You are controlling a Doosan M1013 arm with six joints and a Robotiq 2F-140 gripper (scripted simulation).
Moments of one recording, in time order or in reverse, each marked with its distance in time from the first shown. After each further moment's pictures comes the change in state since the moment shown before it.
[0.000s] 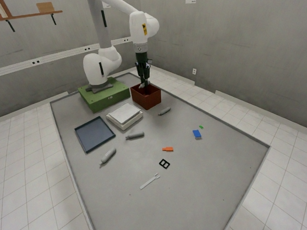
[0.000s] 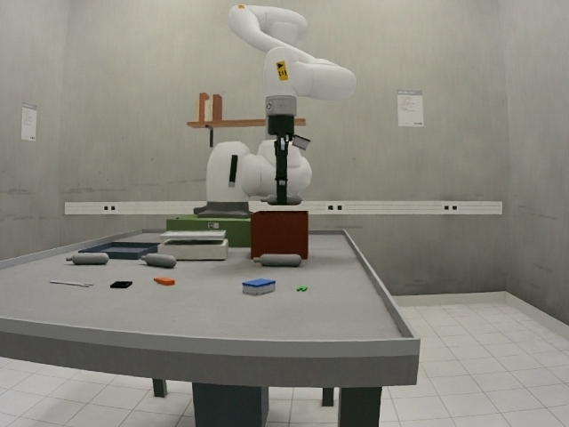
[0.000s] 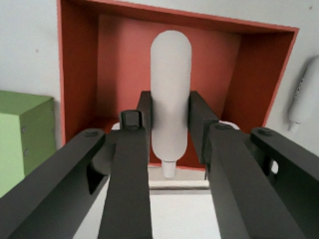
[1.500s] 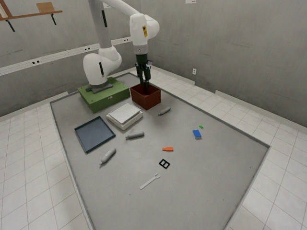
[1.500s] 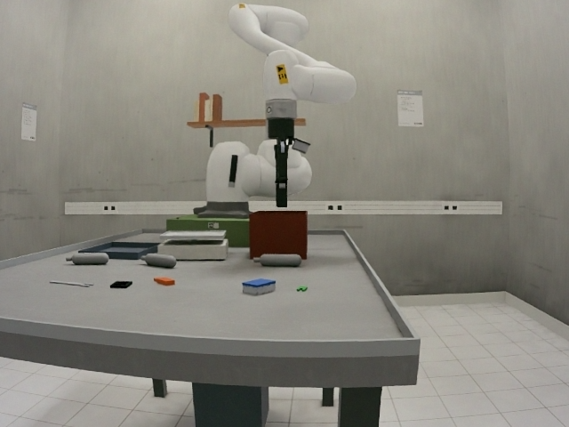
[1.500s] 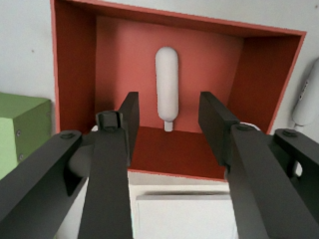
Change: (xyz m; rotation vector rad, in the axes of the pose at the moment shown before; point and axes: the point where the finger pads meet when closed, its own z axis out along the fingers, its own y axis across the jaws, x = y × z) arm 0.000 0.000 0.010 0.000 0.000 0.000
